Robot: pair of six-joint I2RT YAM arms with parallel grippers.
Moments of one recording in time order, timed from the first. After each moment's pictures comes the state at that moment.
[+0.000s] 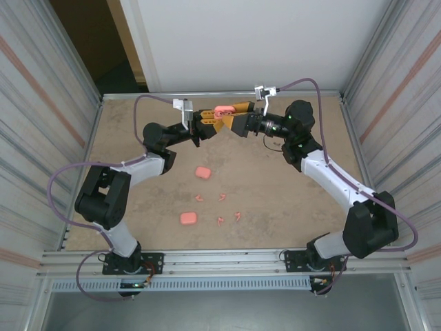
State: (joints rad) left arm -0.42 1.71 0.98 1.33 0.92 -0.57; right arm 0.44 1.40 1.09 0.55 -0.86 0.73
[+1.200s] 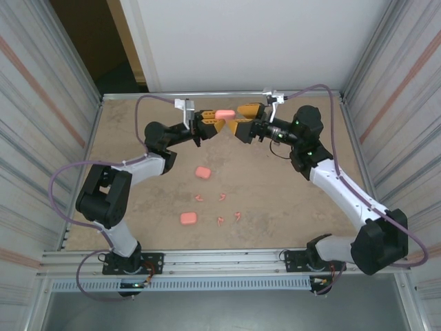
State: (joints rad) left arm -0.41 1.72 0.98 1.28 0.91 -0.58; right arm 0.42 1.26 1.03 0.38 -0.74 0.54
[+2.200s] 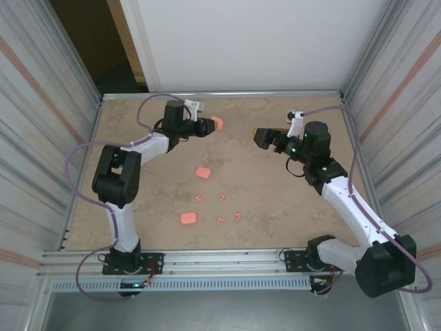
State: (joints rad) left arm -0.34 1.98 1.33 0.13 0.60 -0.36; right arm 0.30 1.10 0.85 -0.01 -0.38 0.52
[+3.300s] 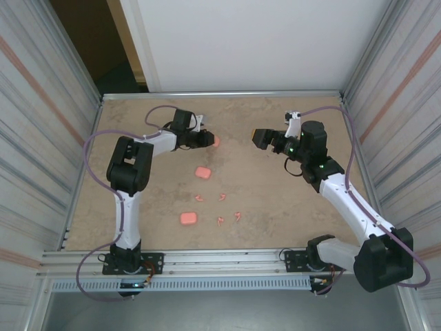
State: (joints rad) left arm -0.34 2.17 1.45 -0.11 0.51 -0.36; right arm 0.30 1.14 0.84 -0.01 -0.38 0.52
